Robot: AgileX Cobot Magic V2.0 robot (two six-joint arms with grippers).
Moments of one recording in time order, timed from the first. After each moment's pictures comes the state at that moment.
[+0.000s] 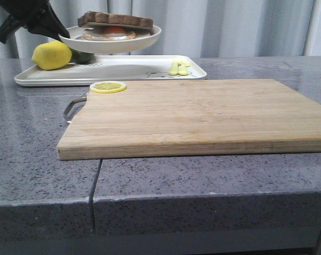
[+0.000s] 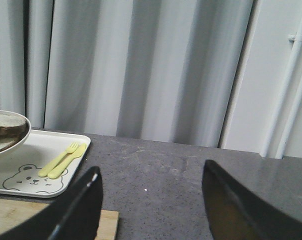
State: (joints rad) left arm -0.02 2.09 -1.89 -0.76 0.81 0.10; right arm 0.46 0.50 -0.56 1.82 -0.43 -1.93
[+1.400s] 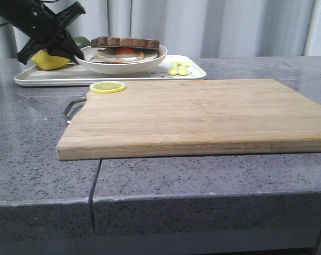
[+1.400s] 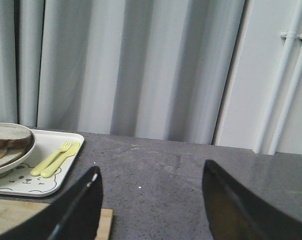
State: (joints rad) left arm -0.04 2.23 -1.98 -0.77 0.76 0.10; right arm 0.46 0.50 -0.56 1.82 -0.46 -1.93
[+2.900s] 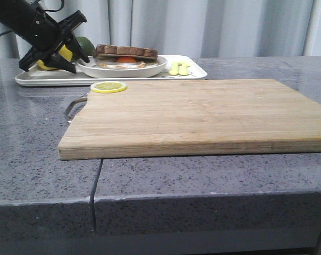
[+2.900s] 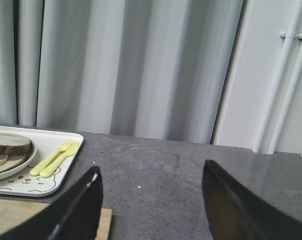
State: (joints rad) left arm -0.04 2.26 -2.00 -0.75 0.77 0.09; right arm 0.46 0.50 -0.56 1.82 -0.46 -1.93
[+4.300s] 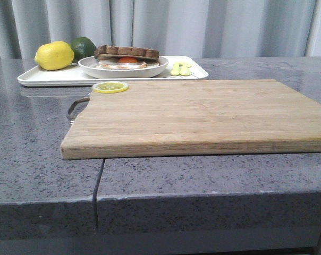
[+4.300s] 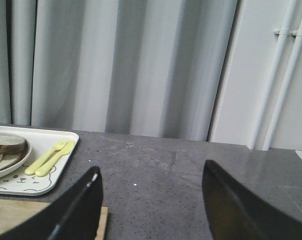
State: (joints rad) left arm -0.06 1.32 -1.78 -0.37 1.07 0.13; right arm 0.46 0.50 -0.56 1.82 -0.49 -1.93
